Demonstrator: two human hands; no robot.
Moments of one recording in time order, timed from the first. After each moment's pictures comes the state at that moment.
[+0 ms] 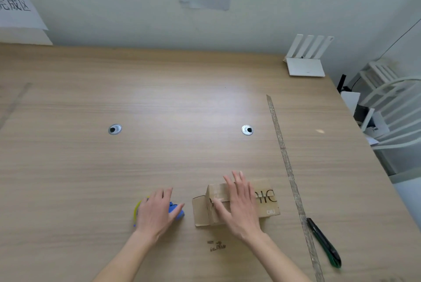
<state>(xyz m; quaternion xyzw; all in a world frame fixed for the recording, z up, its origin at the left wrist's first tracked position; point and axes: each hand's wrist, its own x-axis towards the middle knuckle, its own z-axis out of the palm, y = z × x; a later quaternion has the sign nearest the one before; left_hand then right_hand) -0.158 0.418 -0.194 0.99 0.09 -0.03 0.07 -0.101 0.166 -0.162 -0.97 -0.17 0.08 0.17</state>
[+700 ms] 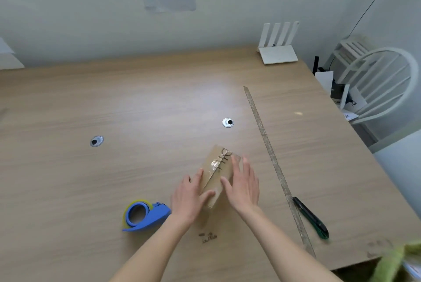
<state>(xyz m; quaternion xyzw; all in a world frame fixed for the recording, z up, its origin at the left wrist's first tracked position) -0.111 0.297 -0.160 0.97 0.10 -0.11 0.19 -0.076 0.127 -0.153 -0.98 0.00 0.07 0.19</state>
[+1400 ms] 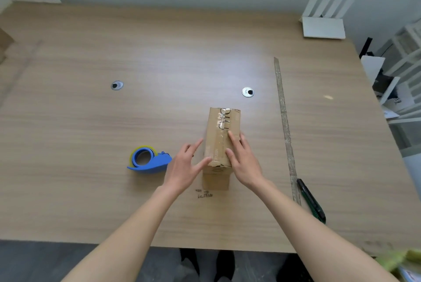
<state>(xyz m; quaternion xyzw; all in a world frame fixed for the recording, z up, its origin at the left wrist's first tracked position) -0.167 0.296 -0.176 0.93 0.14 0.00 0.34 -0.085 0.099 -0.173 -0.92 -0.16 0.17 0.33</state>
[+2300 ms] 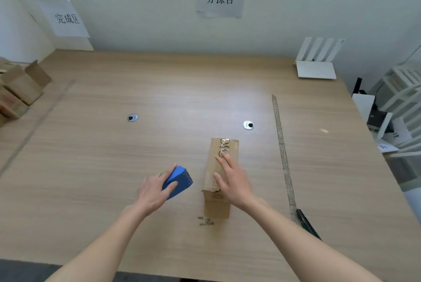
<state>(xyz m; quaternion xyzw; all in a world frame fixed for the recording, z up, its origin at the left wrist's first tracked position) -0.198 0.375 -0.141 0.95 0.19 -0.10 0.22 -0.090 0.122 -0.111 -0.91 -0.27 0.14 0.28</state>
